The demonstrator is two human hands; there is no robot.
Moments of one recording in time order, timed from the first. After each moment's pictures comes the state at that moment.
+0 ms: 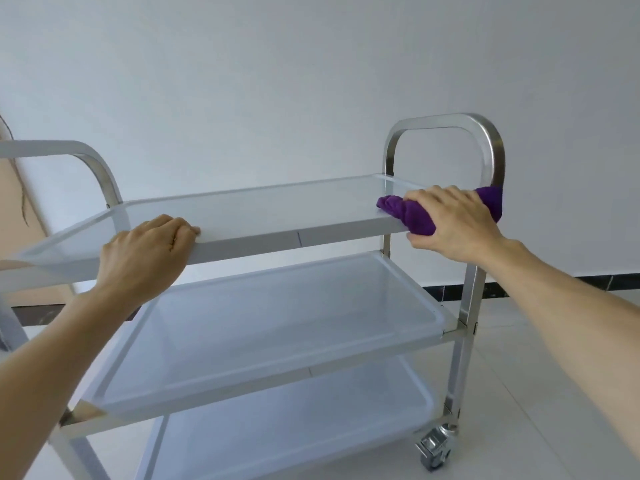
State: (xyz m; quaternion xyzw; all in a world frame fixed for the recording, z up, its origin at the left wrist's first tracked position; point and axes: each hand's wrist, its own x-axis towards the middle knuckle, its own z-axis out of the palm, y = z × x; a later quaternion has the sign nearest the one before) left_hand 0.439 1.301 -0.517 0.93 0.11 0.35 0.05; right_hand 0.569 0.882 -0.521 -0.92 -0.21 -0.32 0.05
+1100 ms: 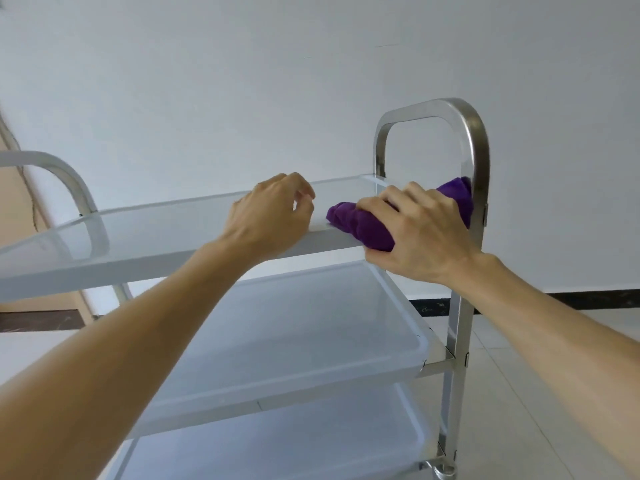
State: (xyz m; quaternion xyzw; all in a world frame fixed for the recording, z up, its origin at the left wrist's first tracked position) left_hand 0.566 1.116 -0.484 0.93 -0.05 0.33 0.12; right_hand 0.616 0.895 -0.533 -0.81 -0.33 -0.49 0.04
